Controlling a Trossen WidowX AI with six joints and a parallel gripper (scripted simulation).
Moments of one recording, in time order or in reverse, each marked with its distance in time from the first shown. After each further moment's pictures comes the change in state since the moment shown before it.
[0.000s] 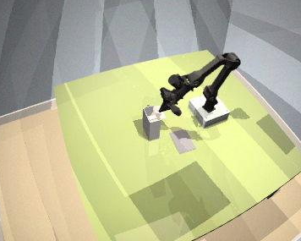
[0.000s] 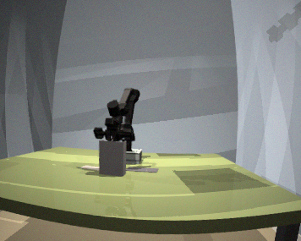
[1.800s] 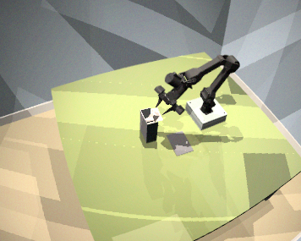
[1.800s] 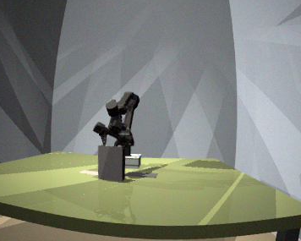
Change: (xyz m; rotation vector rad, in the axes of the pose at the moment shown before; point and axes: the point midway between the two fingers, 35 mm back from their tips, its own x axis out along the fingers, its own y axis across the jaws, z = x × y) arm -0.022 0.000 0.004 -0.654 0.099 0.036
